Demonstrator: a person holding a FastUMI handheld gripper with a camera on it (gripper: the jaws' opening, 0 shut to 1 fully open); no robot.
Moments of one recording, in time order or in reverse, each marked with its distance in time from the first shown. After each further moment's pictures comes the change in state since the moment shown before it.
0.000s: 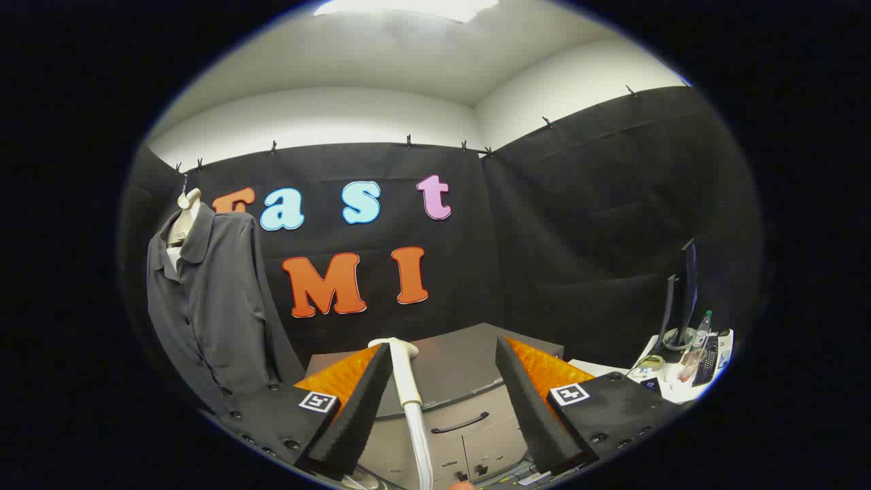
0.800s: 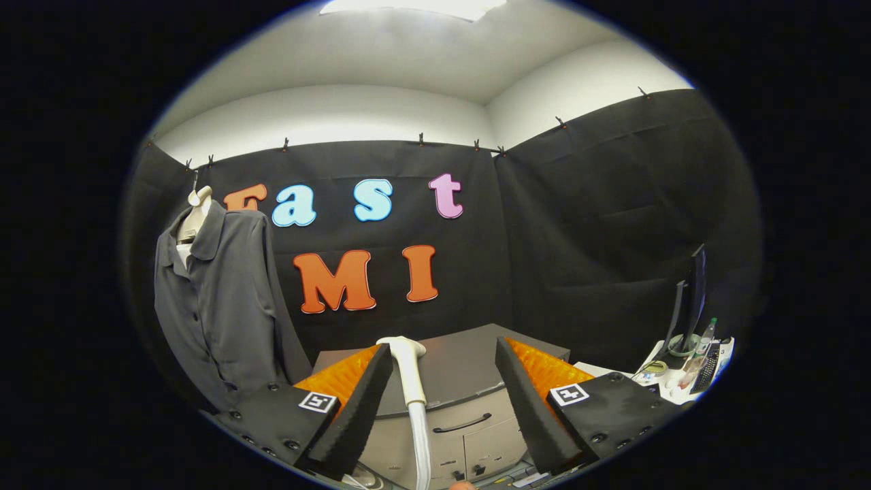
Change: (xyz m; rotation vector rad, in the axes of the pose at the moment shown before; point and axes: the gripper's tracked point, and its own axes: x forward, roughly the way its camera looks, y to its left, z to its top) arm 0.003 0.006 0.009 -0.021 0.026 0.069
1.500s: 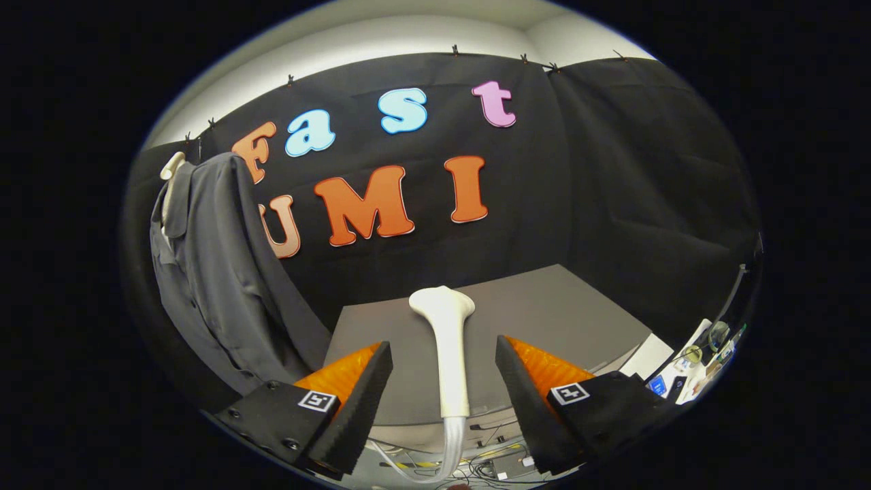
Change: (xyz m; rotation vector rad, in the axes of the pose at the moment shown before) arm 0.169 0.044 -0.071 0.037 0.481 0.162
